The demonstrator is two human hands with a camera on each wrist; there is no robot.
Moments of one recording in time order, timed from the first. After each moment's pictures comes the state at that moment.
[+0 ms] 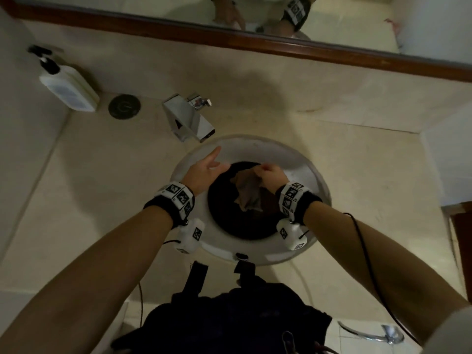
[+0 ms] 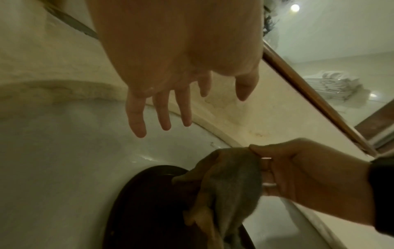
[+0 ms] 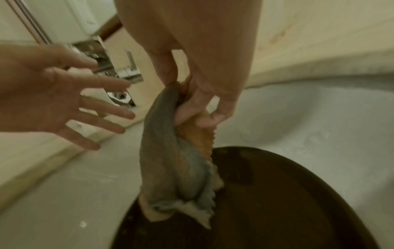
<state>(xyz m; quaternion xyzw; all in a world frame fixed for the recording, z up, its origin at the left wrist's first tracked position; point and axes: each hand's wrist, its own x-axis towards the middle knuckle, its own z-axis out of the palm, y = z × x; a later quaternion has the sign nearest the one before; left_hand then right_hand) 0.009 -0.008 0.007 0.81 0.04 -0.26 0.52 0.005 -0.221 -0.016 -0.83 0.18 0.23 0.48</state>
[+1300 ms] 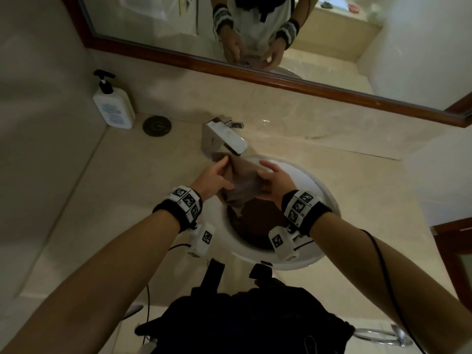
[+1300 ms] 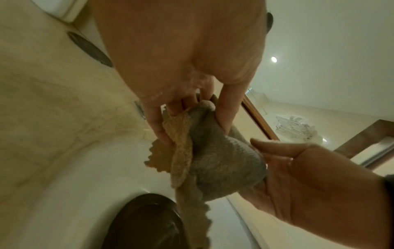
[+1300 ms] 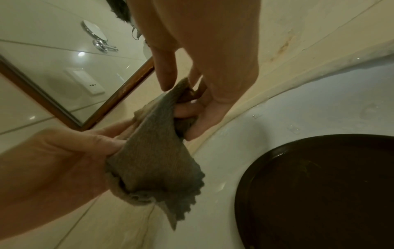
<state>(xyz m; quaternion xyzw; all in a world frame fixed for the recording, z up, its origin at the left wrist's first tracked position) -0.004 0.060 0.053 0.70 0.03 -0.28 0.66 -0.017 -0.127 0.065 -0.62 0.29 0.19 0.70</state>
